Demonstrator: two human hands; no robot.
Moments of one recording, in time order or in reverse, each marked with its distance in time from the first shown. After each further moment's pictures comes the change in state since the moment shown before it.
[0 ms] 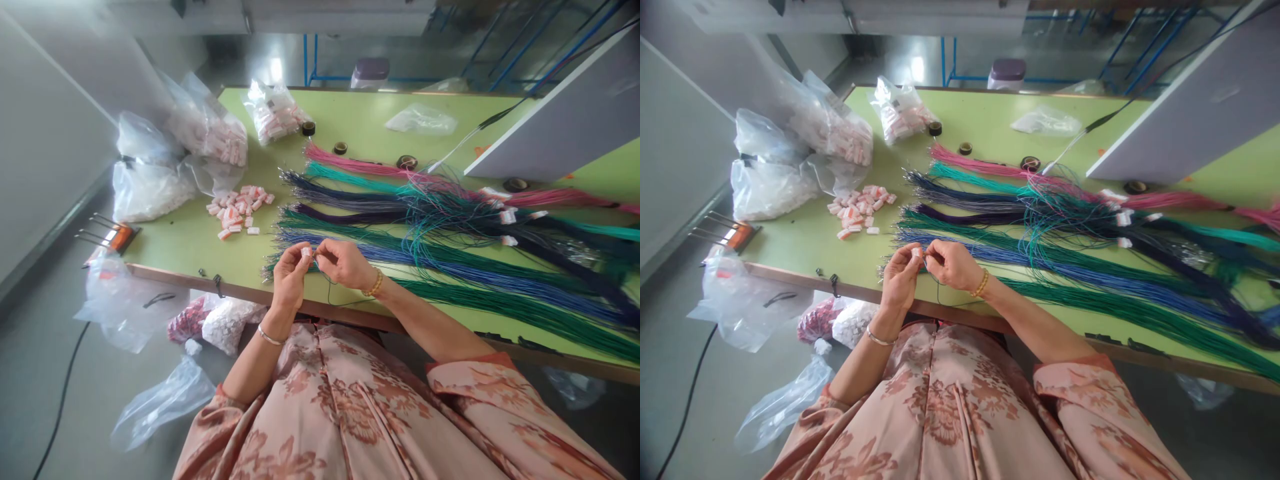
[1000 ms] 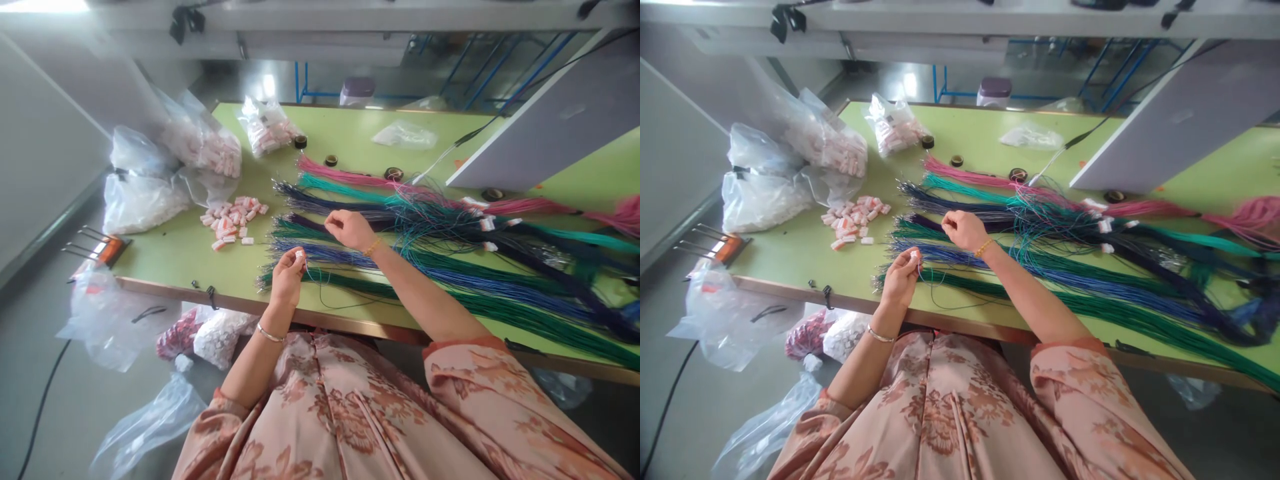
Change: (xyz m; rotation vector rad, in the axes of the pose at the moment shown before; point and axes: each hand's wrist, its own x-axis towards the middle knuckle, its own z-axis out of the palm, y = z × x) left_hand 0.026 -0.006 0.004 -0.103 0.049 -0.186; right_hand 0.057 0.043 -0.056 -0.432 0.110 0.147
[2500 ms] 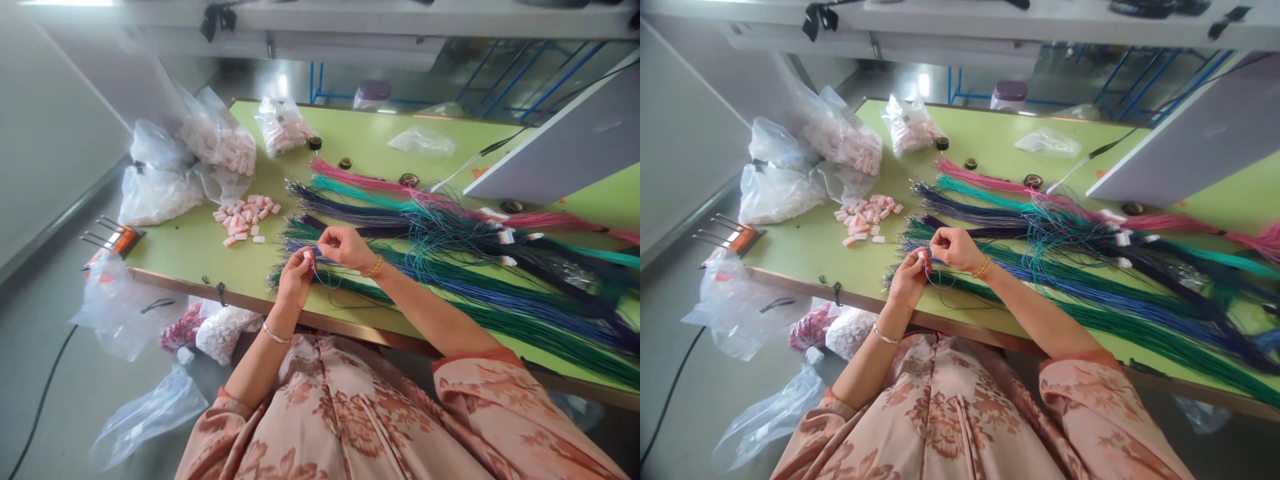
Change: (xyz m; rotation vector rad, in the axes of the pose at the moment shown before) left_hand 0.006 -0.001 -0.011 -0.214 -0.068 -0.056; right_hand -0.017 -0.047 0.021 0.549 -0.119 -0.071
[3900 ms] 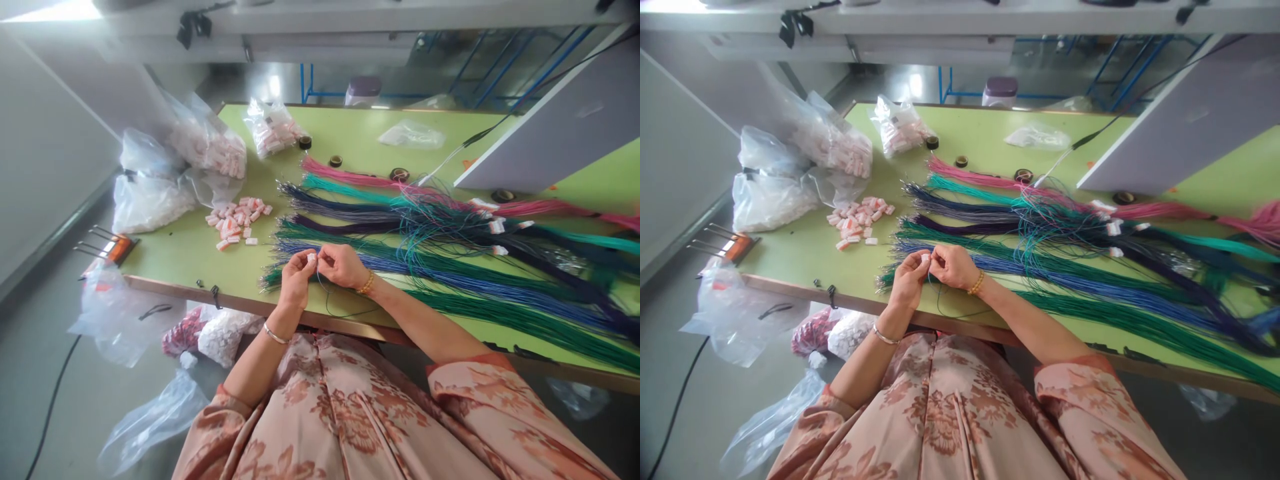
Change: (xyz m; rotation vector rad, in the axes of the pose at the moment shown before) left_hand -0.009 -0.010 0.020 0.272 0.055 0.055; right_hand -0.036 0.025 0.010 -0.290 0.061 -0.132
